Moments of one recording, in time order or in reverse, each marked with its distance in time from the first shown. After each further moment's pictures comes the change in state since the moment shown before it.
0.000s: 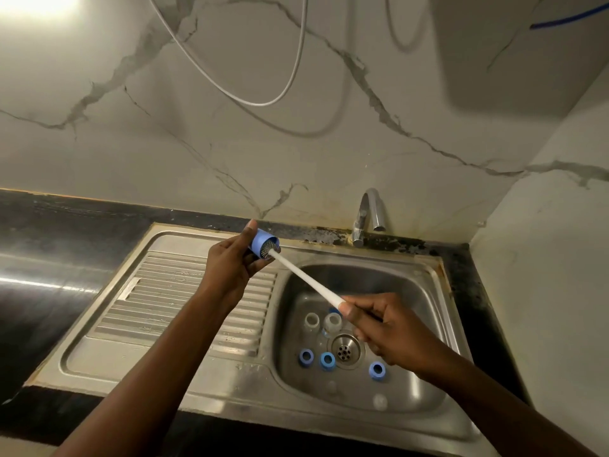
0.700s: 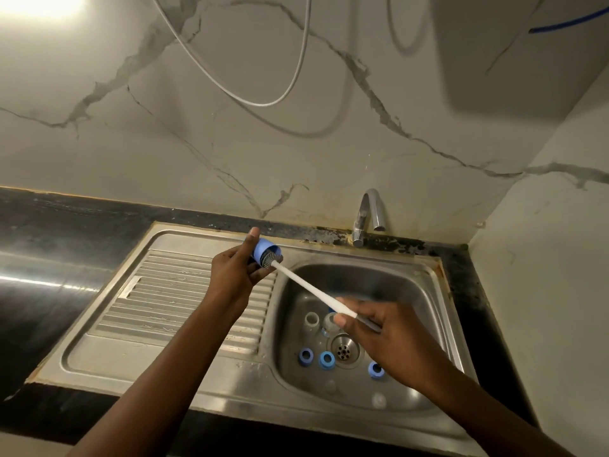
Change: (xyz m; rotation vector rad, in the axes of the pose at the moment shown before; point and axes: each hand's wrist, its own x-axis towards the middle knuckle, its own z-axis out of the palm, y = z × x) left_hand -0.007 -0.016 -0.004 0.020 0.092 0.001; right_hand -0.014 0.003 0.006 -0.334 0.132 -0.029
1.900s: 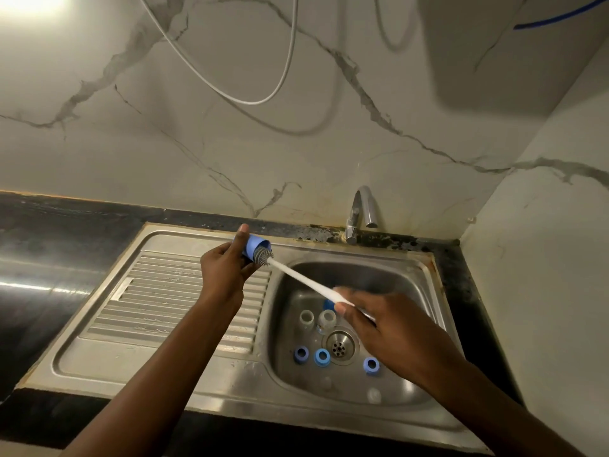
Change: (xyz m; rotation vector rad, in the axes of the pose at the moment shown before) left_hand 0.002 -0.002 0.006 0.013 0.103 0.063; right_hand -0.003 -0.014 -0.015 -0.289 -0.026 -0.076
